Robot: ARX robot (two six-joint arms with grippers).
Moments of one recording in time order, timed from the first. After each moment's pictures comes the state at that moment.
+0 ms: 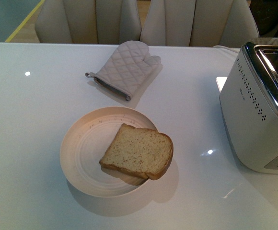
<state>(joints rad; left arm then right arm) 0.00 0.53 0.01 0.52 0.00 -0.01 0.00 0.01 0.02 0.00 0.00 0.00</state>
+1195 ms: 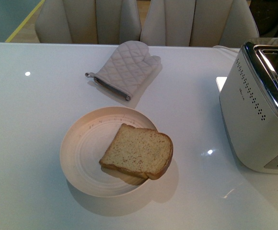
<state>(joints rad) 0.00 0.01 0.01 0.00 0.00 -0.01 0.00 0.00 0.02 0.00 0.00 0.00</state>
